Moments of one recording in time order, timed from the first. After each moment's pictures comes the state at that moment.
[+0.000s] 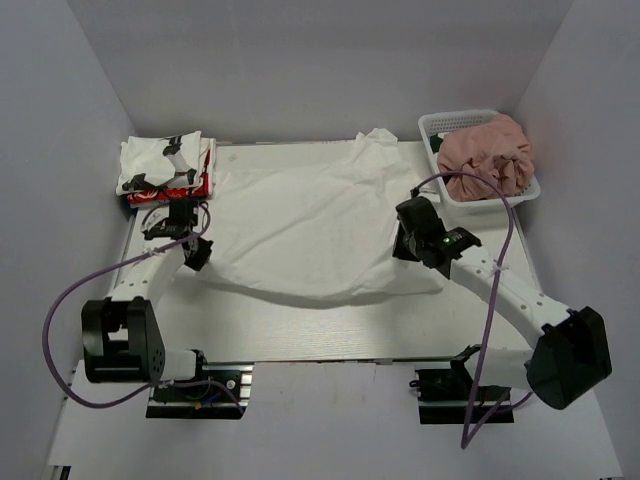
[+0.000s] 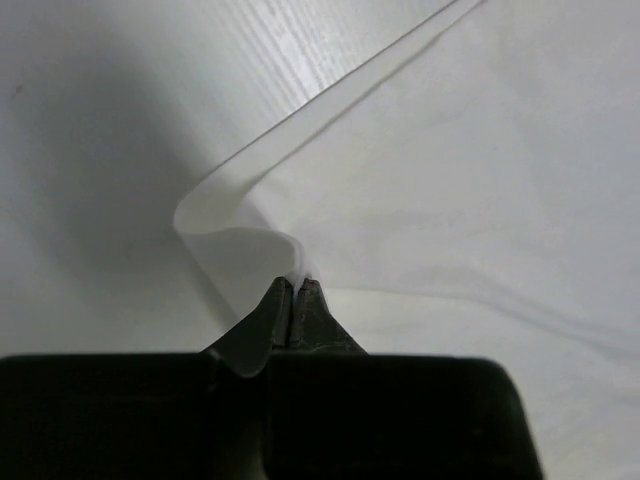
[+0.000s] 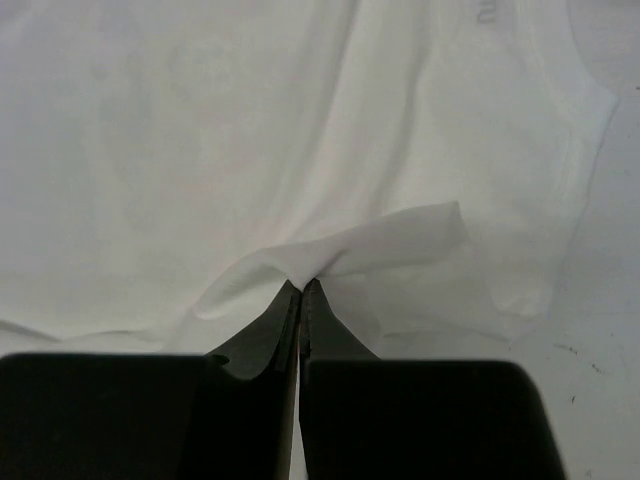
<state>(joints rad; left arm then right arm) 0.00 1.32 0.85 -0.63 -0.25 -1.03 0.60 1.23 0.94 -0.58 0.30 0.58</state>
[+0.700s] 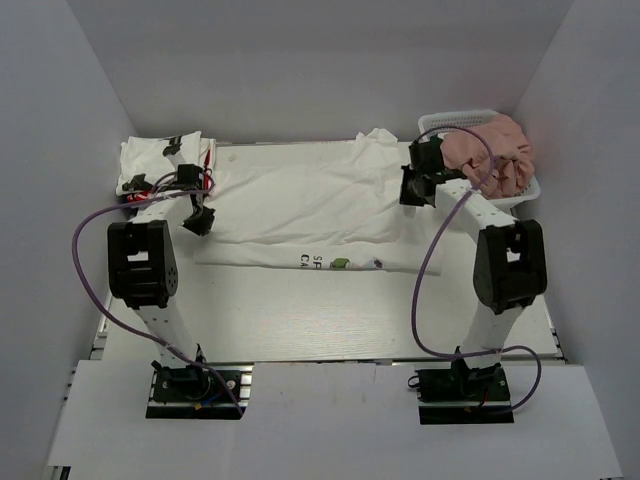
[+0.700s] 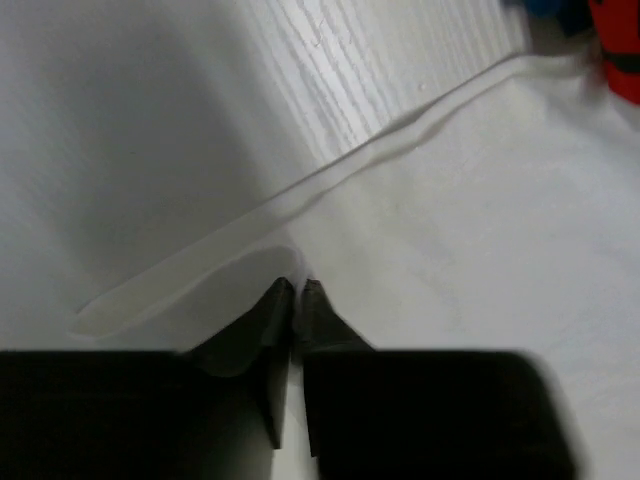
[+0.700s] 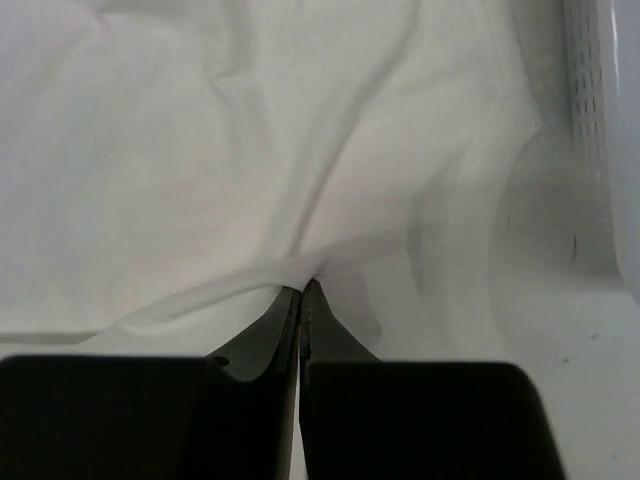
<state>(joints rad) 0.04 1.85 1.26 -0.59 -0.28 -1.04 0.28 1.76 1.35 -0.44 0.11 0.30</state>
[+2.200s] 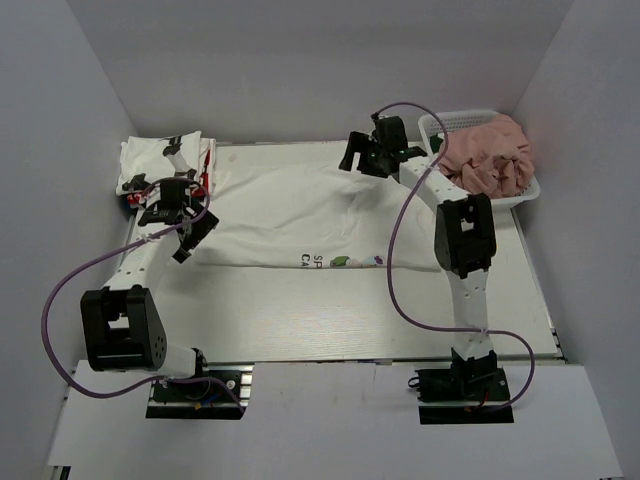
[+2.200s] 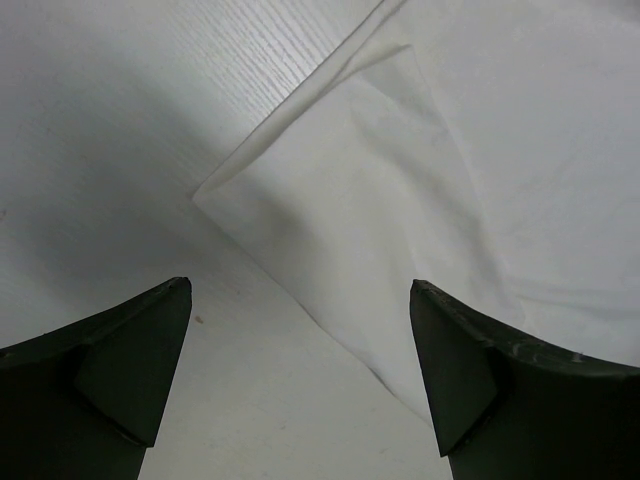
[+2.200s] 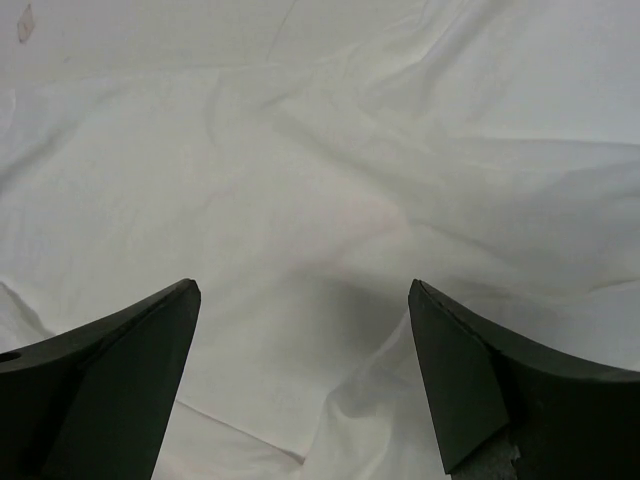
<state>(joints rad) 0.03 1.41 1.00 -0.59 -0.20 -0.80 0.36 2.26 1.89 -0.30 -0.22 0.42</state>
